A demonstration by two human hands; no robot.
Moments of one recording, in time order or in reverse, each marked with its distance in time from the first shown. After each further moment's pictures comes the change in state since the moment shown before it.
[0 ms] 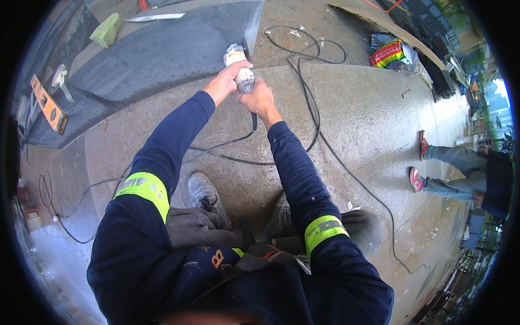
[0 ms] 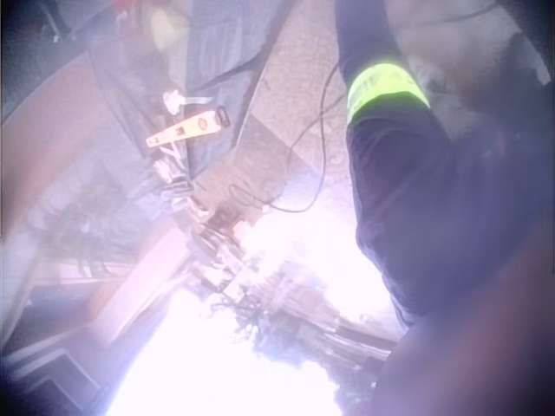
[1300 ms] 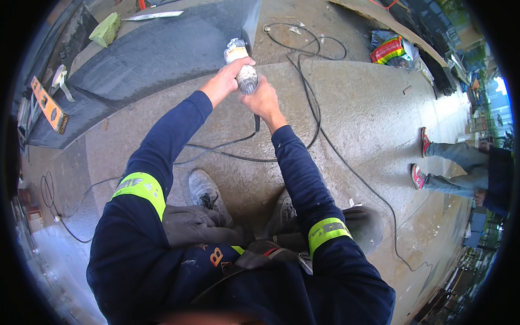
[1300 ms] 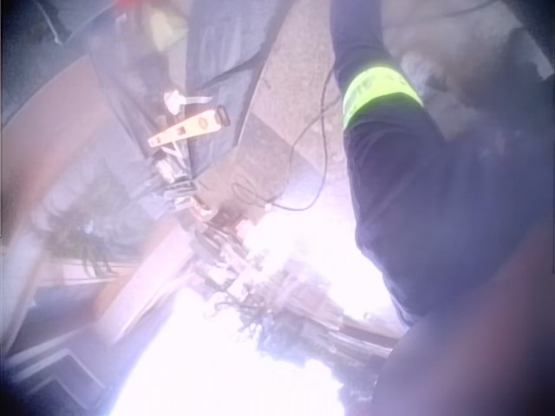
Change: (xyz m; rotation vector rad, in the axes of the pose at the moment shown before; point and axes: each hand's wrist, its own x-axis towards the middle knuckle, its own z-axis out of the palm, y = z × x) left_hand -0.034 0.000 0.013 0.025 -0.069 0.069; right_hand -0.033 -0.009 -0.013 -0.016 0.132 -0.116
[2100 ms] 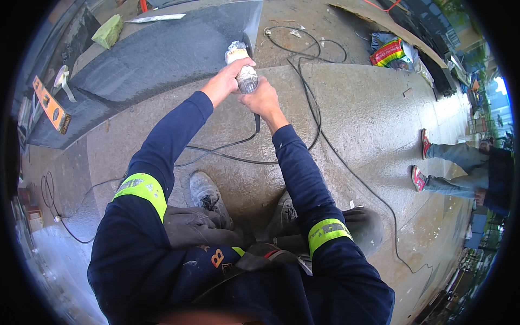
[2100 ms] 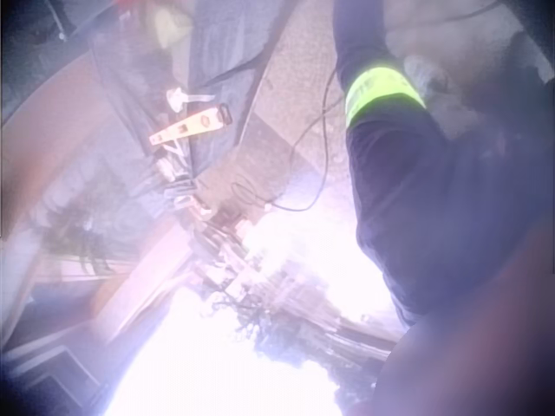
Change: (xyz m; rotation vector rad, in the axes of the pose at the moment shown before) left_hand 0.007 0.007 -0.003 -0.003 -0.059 -0.041; right_hand 0.009 -0.005 0.000 0.060 -0.053 0.071
